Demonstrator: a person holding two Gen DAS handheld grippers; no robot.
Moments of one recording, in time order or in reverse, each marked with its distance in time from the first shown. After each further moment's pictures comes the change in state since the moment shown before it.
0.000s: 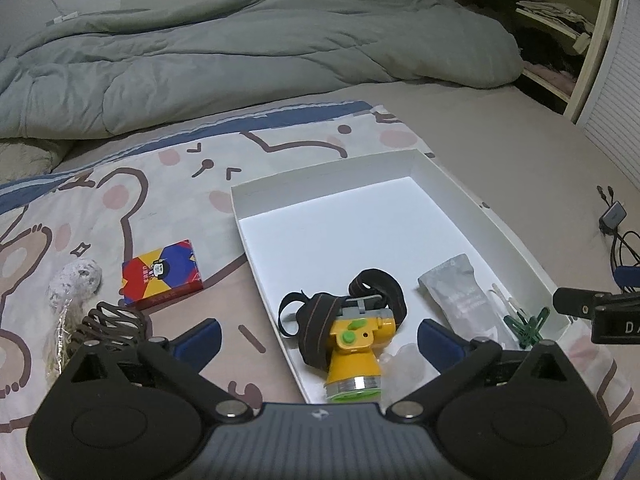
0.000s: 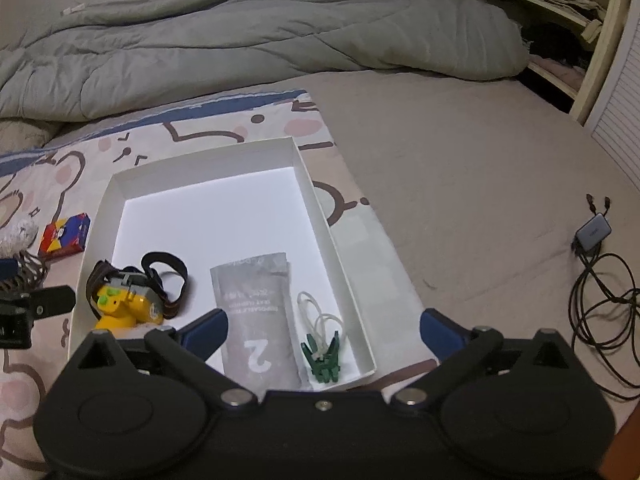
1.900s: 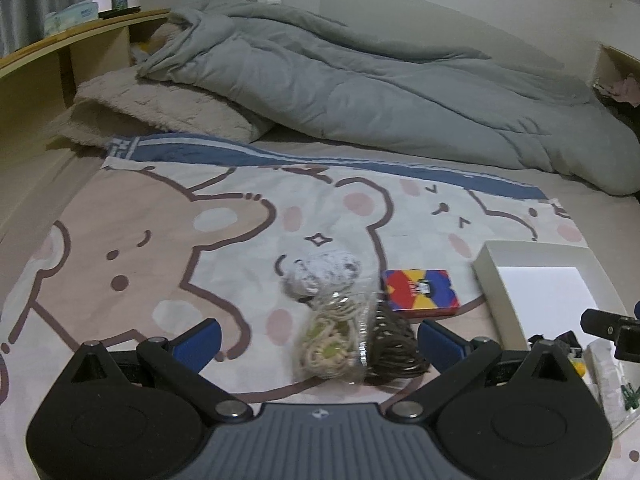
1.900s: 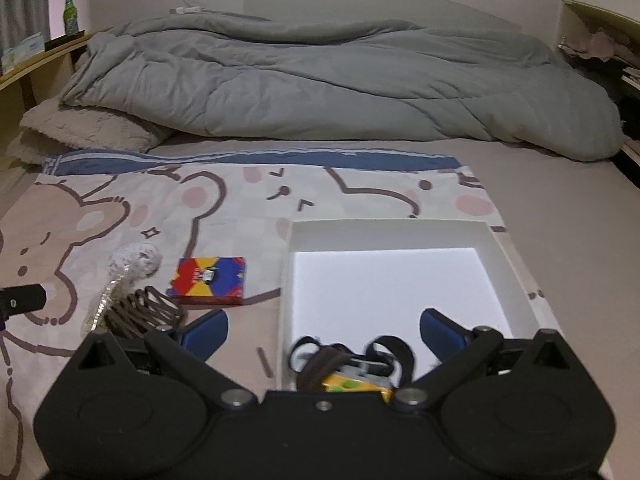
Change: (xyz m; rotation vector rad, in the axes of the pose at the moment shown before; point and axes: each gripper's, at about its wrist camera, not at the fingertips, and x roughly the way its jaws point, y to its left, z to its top) left arm -0.083 0.209 -0.041 -0.309 -0.115 0.264; right arm -0.010 0.197 0.031 -0.155 -0.130 0.175
